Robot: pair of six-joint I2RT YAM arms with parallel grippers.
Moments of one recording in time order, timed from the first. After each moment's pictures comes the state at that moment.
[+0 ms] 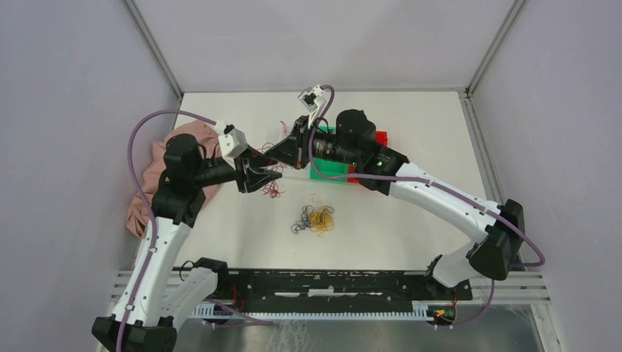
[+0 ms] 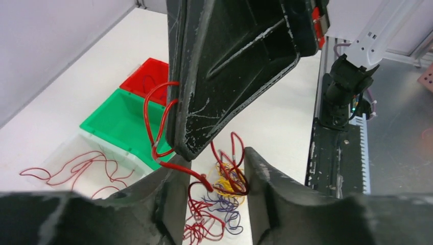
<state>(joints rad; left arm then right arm) -0.19 0.86 0.96 -0.31 1.05 0.16 0.91 1.49 1.40 0.07 -0.37 0.57</state>
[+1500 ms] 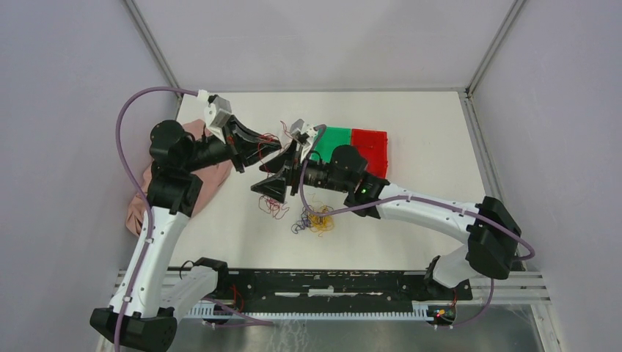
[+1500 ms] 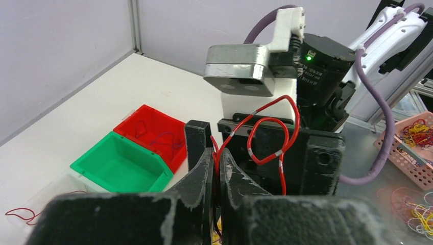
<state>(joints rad) -0.20 0.93 1.10 -0.05 1.02 -0.24 1.02 1.48 1.11 0.51 -0.38 0.43</state>
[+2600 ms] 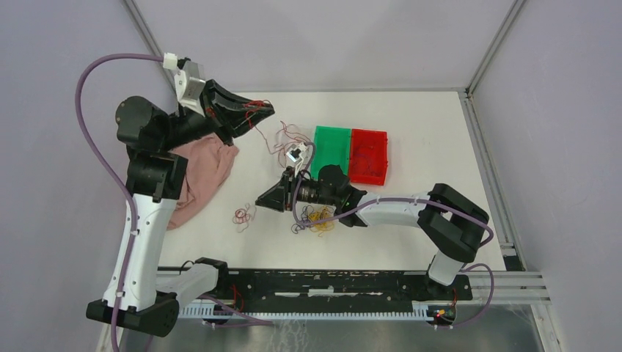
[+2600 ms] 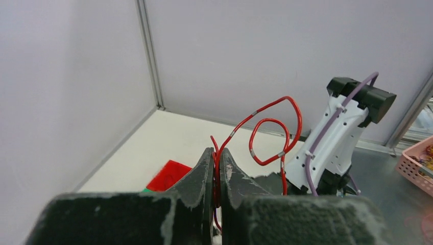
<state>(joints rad) -0.20 1.04 1.43 -0.03 1.02 -0.30 1.02 1.72 0.96 0.83 -0.41 0.75</state>
